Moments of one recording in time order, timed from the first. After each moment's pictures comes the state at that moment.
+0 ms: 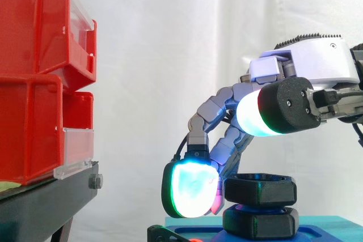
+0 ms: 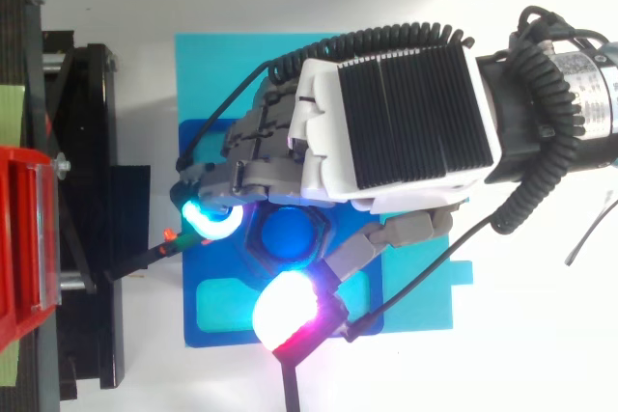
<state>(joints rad) 0.06 -2.24 -1.18 -2.91 -1.69 -1.26</state>
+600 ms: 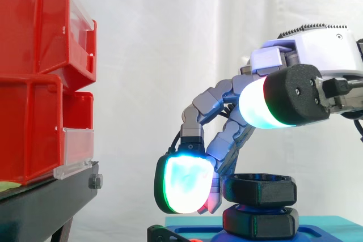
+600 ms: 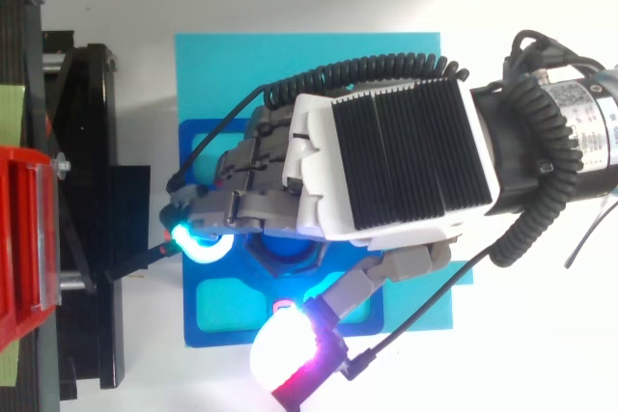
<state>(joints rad) 0.09 -2.24 -1.18 -2.89 -1.69 -1.26</state>
